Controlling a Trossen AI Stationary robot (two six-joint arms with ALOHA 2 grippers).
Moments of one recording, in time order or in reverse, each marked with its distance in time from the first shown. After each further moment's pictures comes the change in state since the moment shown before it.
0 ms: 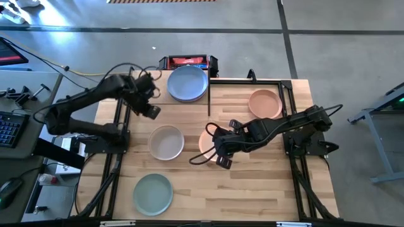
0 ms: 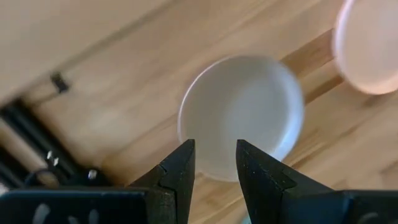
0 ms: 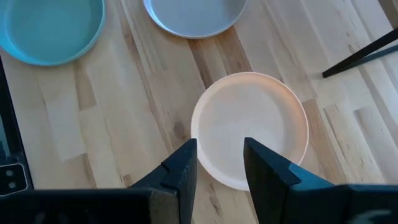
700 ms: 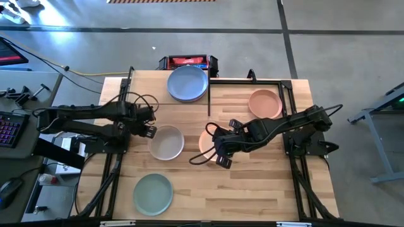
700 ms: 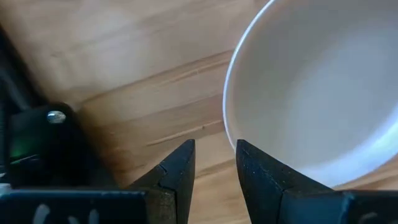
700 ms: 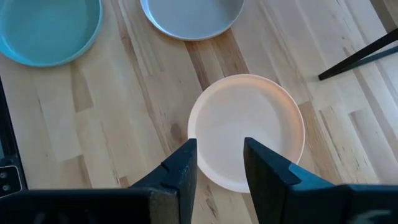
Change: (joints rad) left arm -0.277 -0.160 -0.486 0.229 -0.057 -0.478; right arm 0.000 0.001 0.000 0.000 0.014 -0.008
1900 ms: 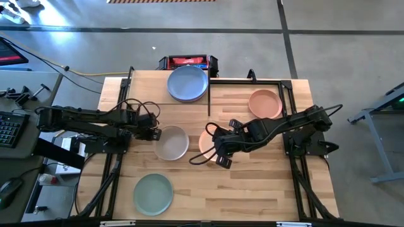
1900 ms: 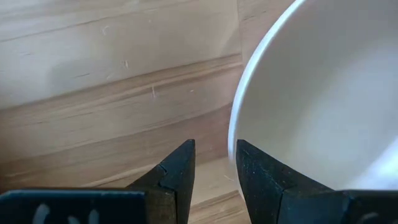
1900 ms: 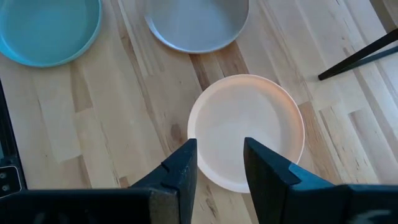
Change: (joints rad) left arm -0.054 0.002 -0.213 0.379 0.025 -0.165; right arm 0.000 0.001 0.000 0.000 0.001 0.000
